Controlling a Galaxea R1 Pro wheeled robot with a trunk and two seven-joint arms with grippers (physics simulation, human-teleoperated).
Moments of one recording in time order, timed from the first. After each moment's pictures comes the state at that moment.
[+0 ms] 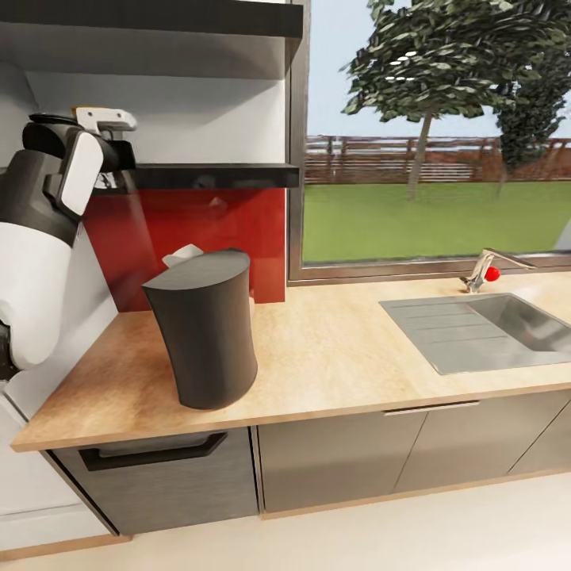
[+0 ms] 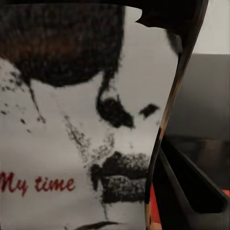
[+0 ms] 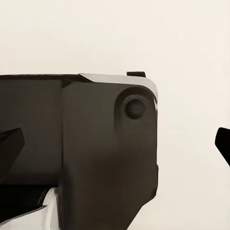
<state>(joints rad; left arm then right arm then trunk) -1.67 0.20 -0.20 -0.82 0.30 0.80 0.30 -0.01 0.04 0.00 -0.25 0.00 -0.11 -0.01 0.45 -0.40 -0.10</state>
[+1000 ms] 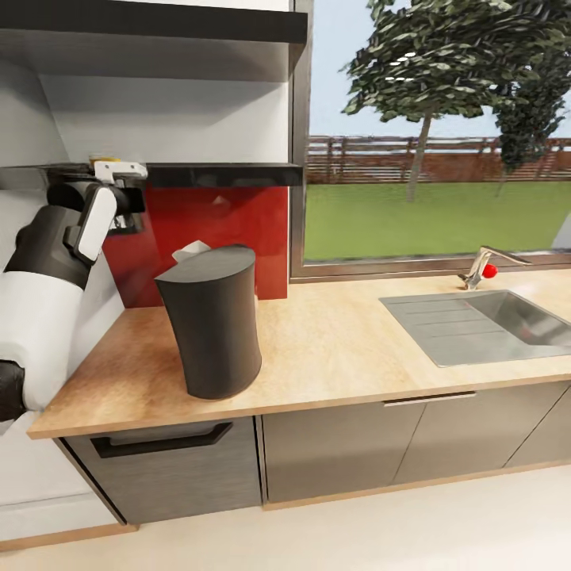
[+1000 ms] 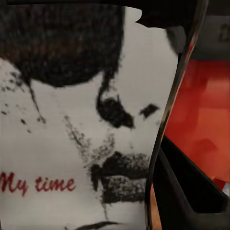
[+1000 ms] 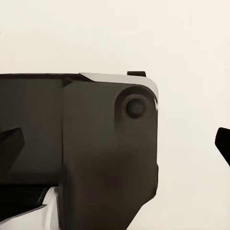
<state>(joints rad) -1.49 0.22 -0.18 -0.90 0.30 0.80 0.30 -0.01 0.04 0.00 -0.24 0.01 -0.11 -0.01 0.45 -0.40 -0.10</state>
